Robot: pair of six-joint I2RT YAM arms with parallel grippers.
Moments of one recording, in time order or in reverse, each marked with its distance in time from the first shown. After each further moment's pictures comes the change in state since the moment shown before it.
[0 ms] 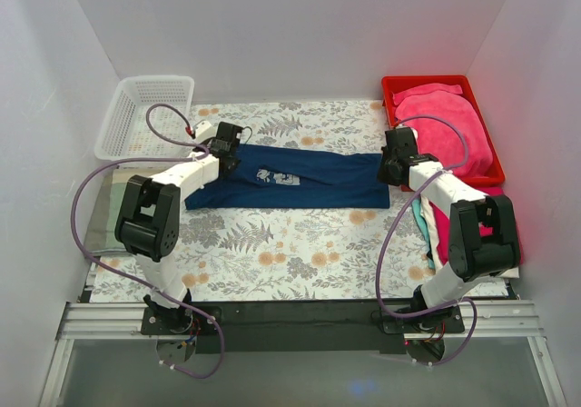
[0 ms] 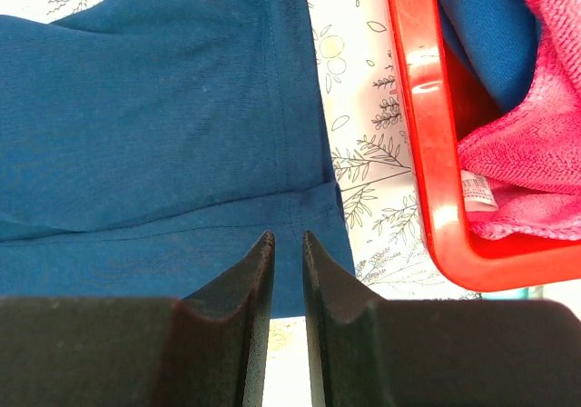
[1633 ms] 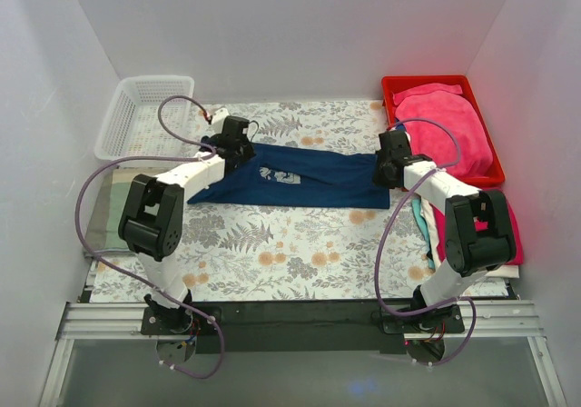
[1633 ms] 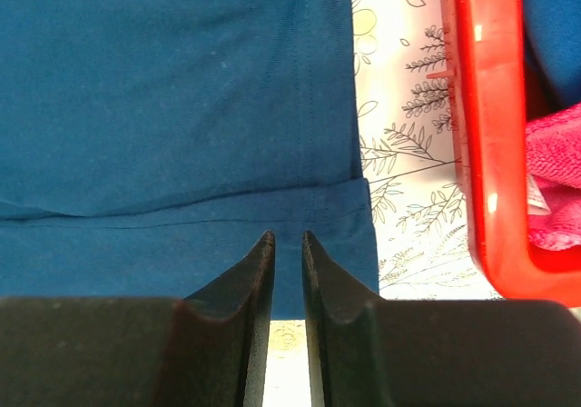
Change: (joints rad) left arm -0.042 0.051 0.060 0.220 0.154 0.224; right arm 0.027 0.041 0.000 -0.001 -0.016 0.000
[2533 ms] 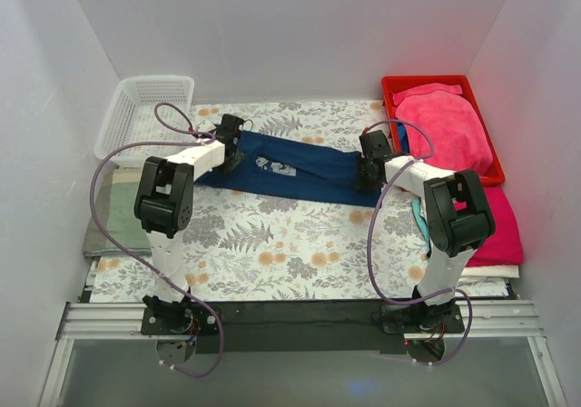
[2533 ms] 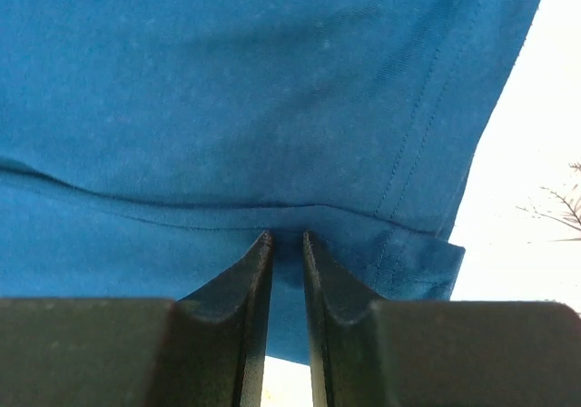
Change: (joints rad) left arm 0.090 0.181 0.146 -0.298 -0.068 -0.354; right arm 0.077 0.180 0.079 0.030 -0.076 -0.064
